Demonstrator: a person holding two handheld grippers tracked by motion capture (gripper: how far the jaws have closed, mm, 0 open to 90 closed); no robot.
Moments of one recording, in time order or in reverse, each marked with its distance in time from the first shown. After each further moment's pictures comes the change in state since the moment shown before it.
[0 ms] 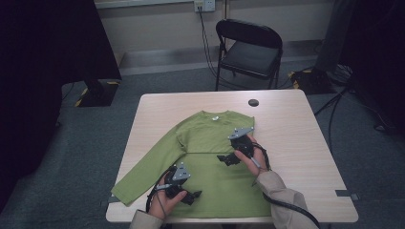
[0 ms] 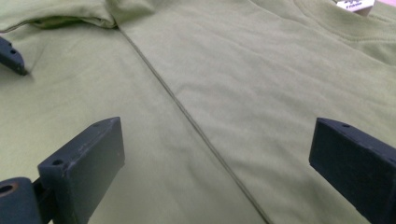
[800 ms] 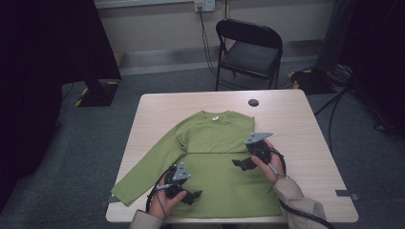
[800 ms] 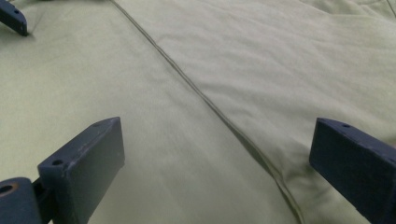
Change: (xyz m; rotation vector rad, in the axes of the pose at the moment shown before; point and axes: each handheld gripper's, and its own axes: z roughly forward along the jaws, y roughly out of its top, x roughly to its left) left arm 0.000 0.000 0.000 0.000 0.000 0.000; right arm -0.012 -0.034 -0.042 0.006 -0.032 0.020
